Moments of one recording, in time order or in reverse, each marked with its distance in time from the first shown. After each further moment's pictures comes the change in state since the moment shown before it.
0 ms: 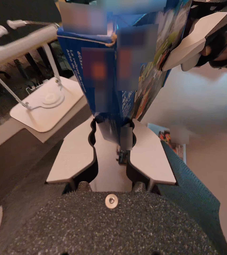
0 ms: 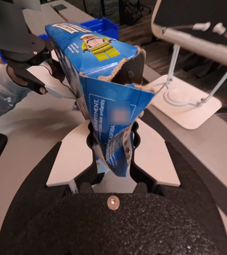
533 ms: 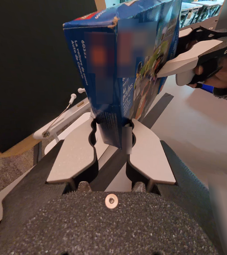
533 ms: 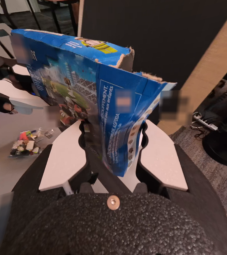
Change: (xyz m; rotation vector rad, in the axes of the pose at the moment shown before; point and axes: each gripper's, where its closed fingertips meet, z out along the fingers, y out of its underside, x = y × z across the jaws) left arm -0.120 -0.106 0.058 0.107 -0.043 -0.093; right arm 0.156 -0.110 0.015 0.082 0.275 0.004
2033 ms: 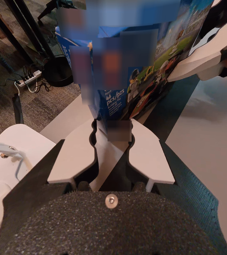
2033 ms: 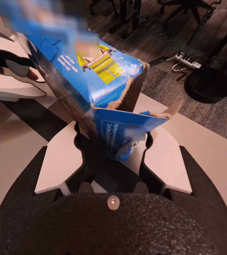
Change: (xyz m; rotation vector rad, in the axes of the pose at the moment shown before) left arm 0.082 0.096 0.249 -0.260 -0.004 0.101; right arm 0.173 0.224 -0.060 -0.242 0.141 0.130
